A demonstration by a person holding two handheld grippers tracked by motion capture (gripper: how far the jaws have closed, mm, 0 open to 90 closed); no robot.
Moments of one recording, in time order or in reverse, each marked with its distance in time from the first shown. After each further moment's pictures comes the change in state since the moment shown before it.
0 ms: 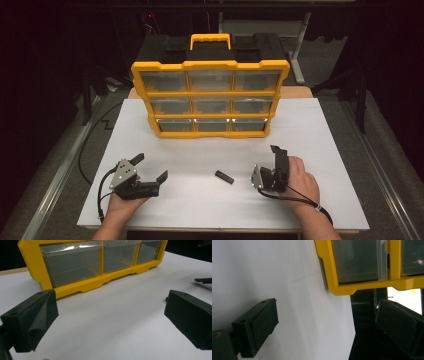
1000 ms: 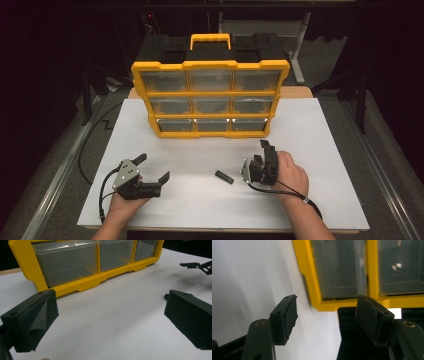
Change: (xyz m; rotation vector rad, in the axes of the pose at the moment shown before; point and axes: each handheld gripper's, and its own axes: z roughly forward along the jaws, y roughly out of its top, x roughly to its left) left arm -0.001 -0.002 0.005 0.006 -0.018 0.020; right arm -0.006 0.029 0.010 0.004 -0.101 -0.016
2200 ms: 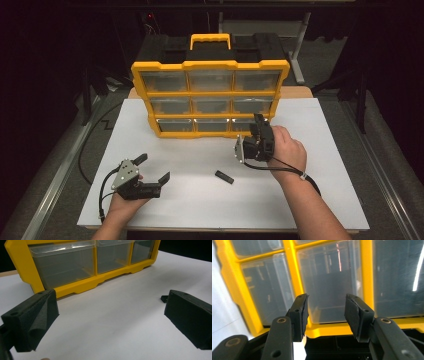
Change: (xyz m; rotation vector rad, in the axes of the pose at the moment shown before) left arm 0.000 0.000 -0.001 -0.011 -0.024 0.006; right arm -0.069 0.035 0.001 -0.063 -0.177 -0.012
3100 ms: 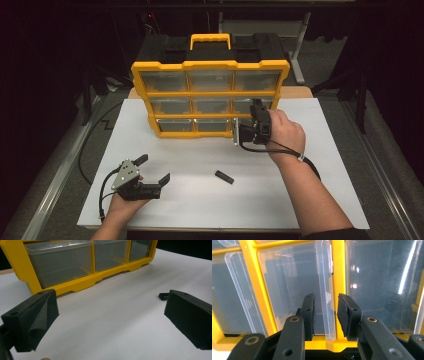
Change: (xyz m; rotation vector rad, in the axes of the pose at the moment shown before) left arm 0.000 -0.001 0.000 0.009 -0.017 0.000; right arm -0.030 0.013 0.025 0.023 -0.064 -0.061
